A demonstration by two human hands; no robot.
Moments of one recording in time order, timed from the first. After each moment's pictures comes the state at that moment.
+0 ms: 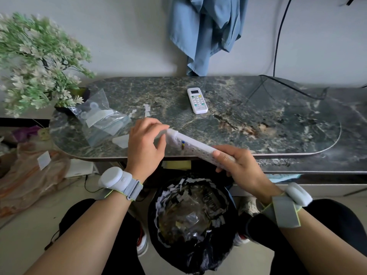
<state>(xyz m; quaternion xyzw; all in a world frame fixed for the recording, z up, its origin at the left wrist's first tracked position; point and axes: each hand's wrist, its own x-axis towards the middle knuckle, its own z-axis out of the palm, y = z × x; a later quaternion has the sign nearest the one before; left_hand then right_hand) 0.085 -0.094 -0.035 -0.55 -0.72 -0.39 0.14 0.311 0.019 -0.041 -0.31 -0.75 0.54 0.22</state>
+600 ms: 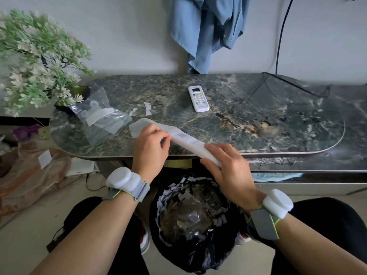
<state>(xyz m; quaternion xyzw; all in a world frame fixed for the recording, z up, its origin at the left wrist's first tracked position) 0.091 -0.087 -0.050 -0.51 -0.77 -0.37 0.09 0.295 -0.004 -0.061 -0.31 -0.89 0.20 0.27</state>
